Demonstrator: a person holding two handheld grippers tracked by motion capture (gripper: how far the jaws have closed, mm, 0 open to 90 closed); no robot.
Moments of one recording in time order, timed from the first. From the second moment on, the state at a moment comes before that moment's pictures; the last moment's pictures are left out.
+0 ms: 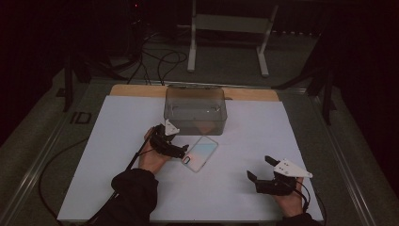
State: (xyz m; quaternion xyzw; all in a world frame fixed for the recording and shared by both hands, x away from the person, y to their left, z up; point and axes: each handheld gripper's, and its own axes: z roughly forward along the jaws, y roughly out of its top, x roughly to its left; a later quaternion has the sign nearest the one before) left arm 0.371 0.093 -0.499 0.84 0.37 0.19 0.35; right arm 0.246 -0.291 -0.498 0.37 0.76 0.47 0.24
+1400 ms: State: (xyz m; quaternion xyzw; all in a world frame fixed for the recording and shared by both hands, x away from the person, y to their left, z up) left arm 0.381 0.055 -0.511 0.87 0.38 0.05 0.30; right arm 0.247 -0.291 -0.498 0.37 0.76 0.47 0.24
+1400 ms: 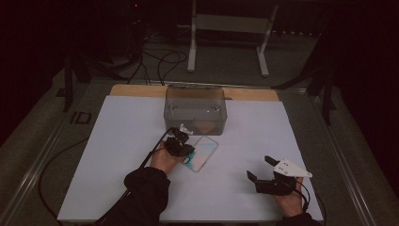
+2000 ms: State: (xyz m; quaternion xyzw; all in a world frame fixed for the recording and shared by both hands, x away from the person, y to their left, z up) left arm 0.381 0.053 -0.510 0.87 0.39 0.07 0.30; right arm 0.247 -0.291 -0.499 0.37 0.76 0.47 0.24
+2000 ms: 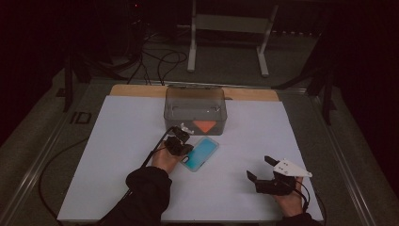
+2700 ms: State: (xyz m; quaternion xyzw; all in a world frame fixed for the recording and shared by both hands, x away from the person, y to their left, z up) left arm 0.357 0.087 -0.487 0.84 0.40 0.10 0.35; right arm 0.250 -0.289 -0.500 0.39 0.76 0.48 0.22
